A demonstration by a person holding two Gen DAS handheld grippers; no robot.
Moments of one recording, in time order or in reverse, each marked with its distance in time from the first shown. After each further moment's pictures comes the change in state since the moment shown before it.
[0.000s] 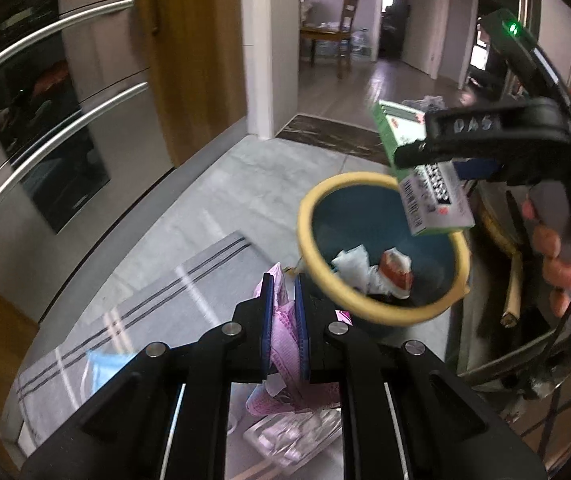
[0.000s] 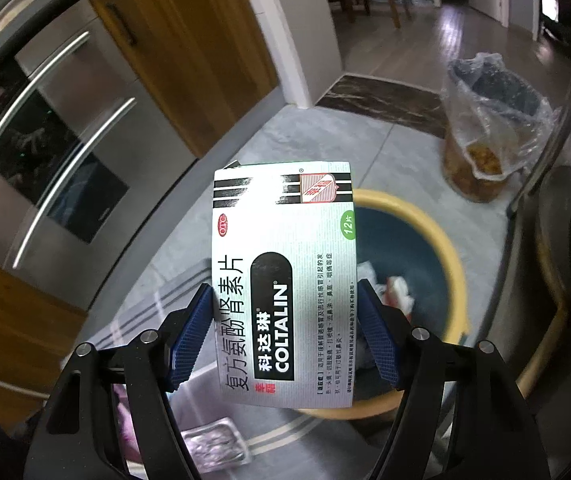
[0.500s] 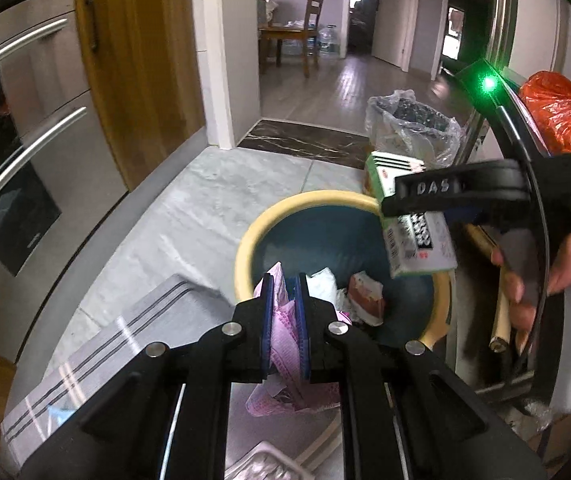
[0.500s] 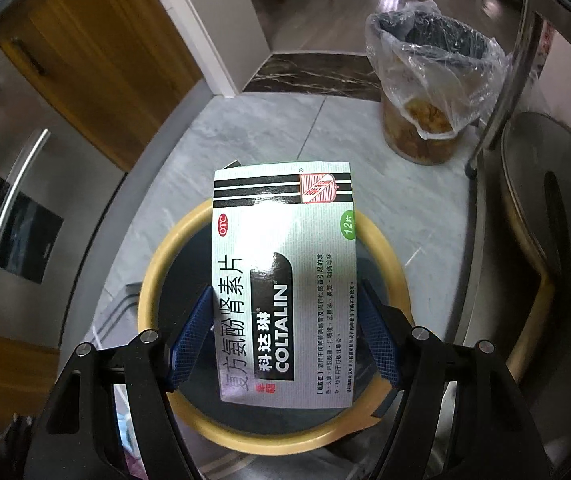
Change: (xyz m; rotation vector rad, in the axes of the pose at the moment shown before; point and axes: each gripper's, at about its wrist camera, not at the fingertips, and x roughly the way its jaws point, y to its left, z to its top) left arm 0.051 -0.051 0.038 0.075 -0.001 -0.073; right arm 0.041 -0.074 0.011 0.173 0.057 -0.118
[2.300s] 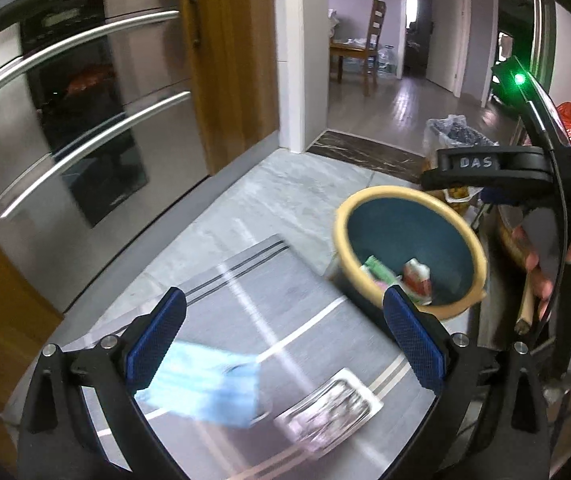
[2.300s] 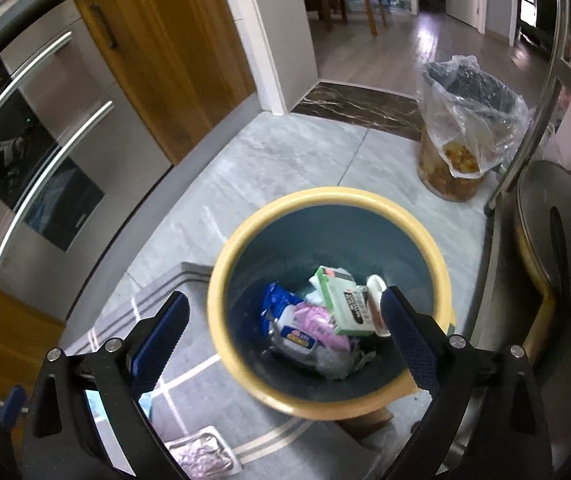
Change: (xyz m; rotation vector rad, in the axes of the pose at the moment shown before) left arm -0.106 0.071 -0.068 -0.122 -0.049 0.197; right arm -0.049 0.069 -0.043 -0.152 -0.103 0.043
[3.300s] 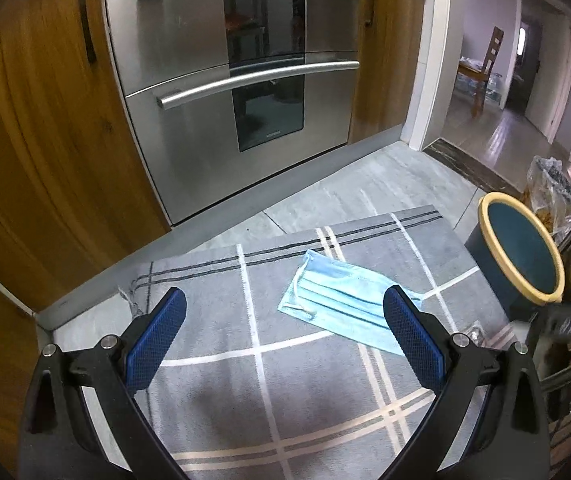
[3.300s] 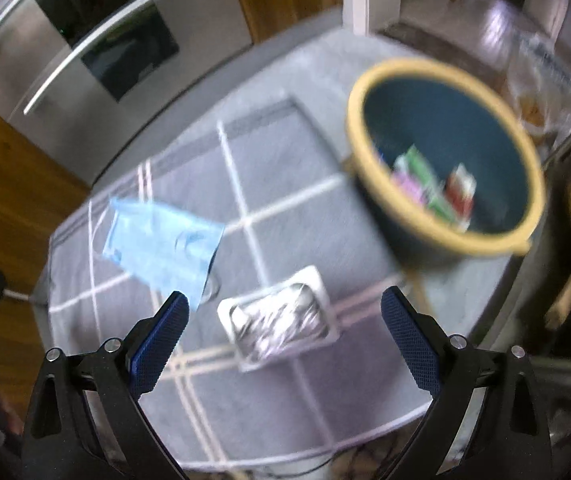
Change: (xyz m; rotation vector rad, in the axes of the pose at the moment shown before) left arm -0.048 0.149 -0.081 -0.294 0.057 0.239; right arm 0.014 0.104 -0.142 -0.203 0.299 0.066
